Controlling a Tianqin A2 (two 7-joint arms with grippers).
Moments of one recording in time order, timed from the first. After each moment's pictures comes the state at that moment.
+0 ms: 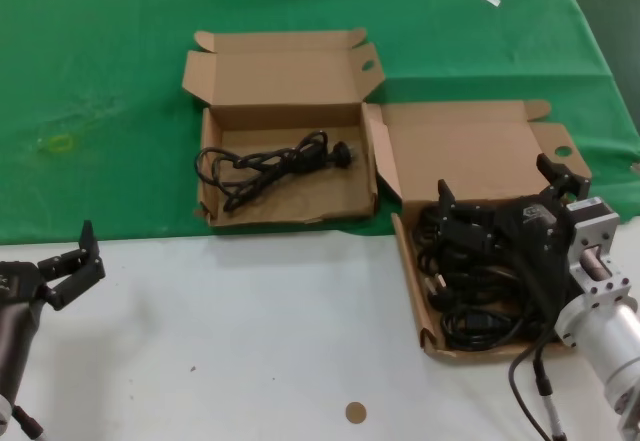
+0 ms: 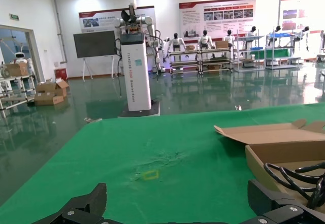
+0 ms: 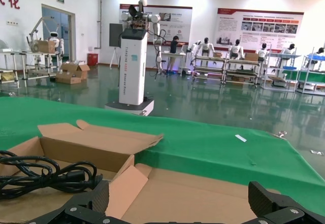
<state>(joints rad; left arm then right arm) 0.00 -0.30 1.60 -1.60 -1.80 0.00 0.00 0.04 0.30 -1.62 1.57 1.78 -0.03 -0.01</state>
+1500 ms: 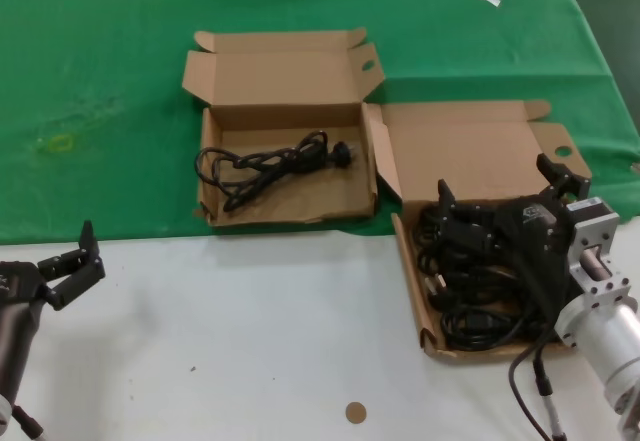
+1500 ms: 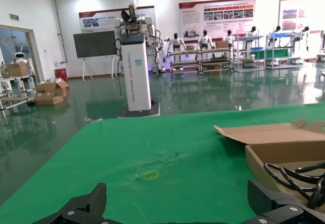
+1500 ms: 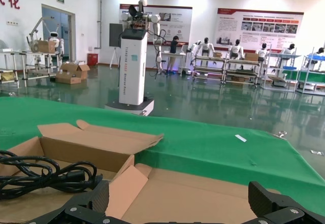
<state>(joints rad) 0.00 -0.30 1.60 -1.60 -1.80 0.00 0.00 0.04 0.30 -1.62 1.57 1.78 -0.03 -0.01</state>
